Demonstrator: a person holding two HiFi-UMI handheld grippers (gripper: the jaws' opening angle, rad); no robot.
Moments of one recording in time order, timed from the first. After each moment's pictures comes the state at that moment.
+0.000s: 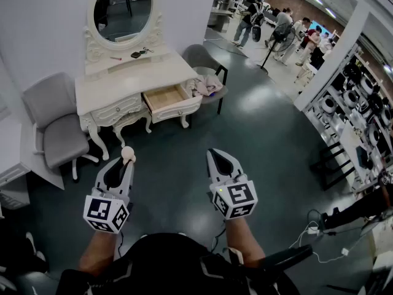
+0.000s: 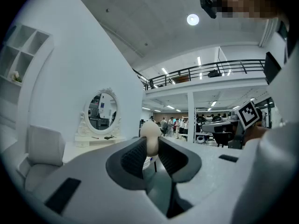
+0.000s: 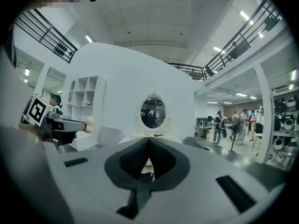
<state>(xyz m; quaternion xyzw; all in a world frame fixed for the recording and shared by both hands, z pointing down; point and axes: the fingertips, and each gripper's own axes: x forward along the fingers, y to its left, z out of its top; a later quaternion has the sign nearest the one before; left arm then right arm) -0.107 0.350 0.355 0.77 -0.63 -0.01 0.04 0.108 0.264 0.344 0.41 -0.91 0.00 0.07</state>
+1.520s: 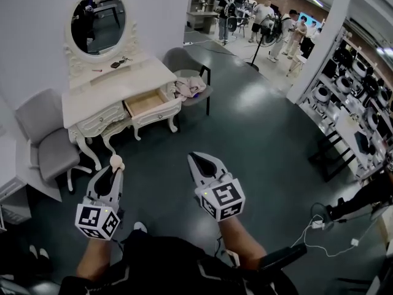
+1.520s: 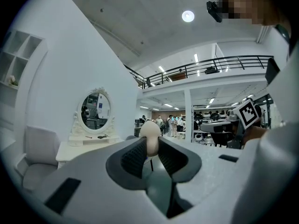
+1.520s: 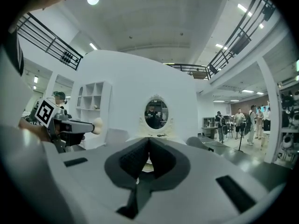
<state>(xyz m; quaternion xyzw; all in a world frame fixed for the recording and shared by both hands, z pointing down) -0.007 0.348 0.357 0.78 -0.63 0.00 0.04 0.191 0.270 0.350 0.37 -0.93 0.00 0.05</state>
